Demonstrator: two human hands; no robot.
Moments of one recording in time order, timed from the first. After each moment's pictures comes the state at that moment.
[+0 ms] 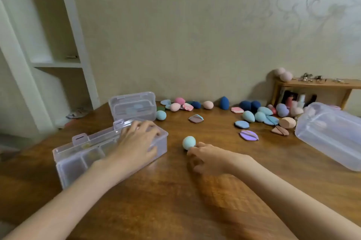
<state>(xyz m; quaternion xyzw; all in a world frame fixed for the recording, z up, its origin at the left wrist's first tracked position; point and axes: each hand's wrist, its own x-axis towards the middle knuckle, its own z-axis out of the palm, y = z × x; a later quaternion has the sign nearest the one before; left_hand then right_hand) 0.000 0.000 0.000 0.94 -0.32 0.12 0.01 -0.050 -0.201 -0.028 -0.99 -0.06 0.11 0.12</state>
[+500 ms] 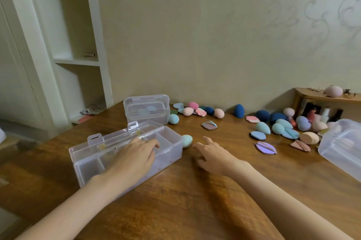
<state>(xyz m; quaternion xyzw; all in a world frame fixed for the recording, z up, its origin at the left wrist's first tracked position) 0.007 0.031 -0.023 0.95 -0.25 0.12 0.13 -0.006 -0.187 -0.038 -1.00 -0.01 0.06 0.06</state>
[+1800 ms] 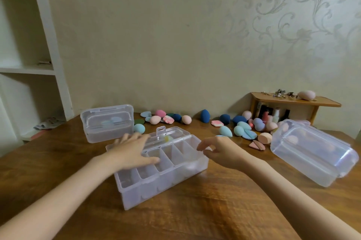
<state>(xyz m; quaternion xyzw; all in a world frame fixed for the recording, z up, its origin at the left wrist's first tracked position) 0.039 -0.050 0.007 0.95 -0.30 -0.01 0.04 -0.061 -0.276 0.003 -0.98 0.01 -0.05 0.18</state>
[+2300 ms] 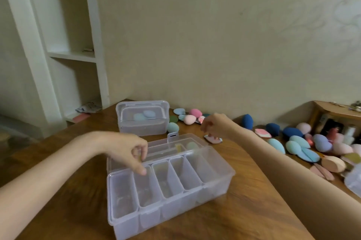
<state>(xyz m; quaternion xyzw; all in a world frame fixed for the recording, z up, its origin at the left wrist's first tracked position) 0.098 0.027 0.032 0.92 -0.29 -0.26 0.06 0.097 -0.239 0.020 -0.99 0.02 -0.02 0.16</state>
